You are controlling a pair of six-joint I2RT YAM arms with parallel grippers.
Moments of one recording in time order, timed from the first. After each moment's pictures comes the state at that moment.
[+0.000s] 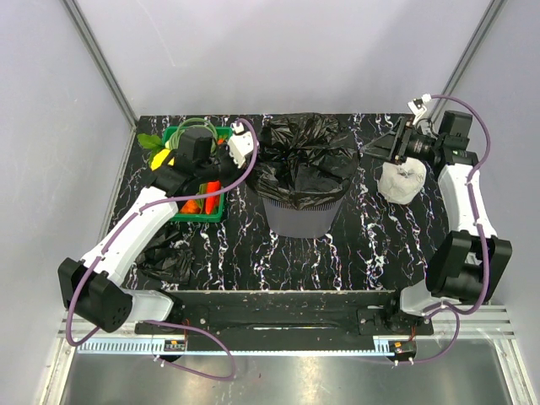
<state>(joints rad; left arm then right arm) -0.44 1.31 1.25 -0.48 0.39 0.44 -0.22 1.49 1.33 -0.41 -1.18 0.34</state>
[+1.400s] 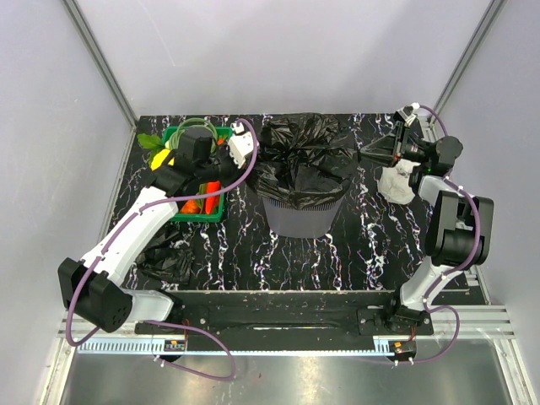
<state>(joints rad) -0.44 1.31 1.25 -0.48 0.41 0.44 -0.22 1.77 1.05 1.28 -1.49 1.81</state>
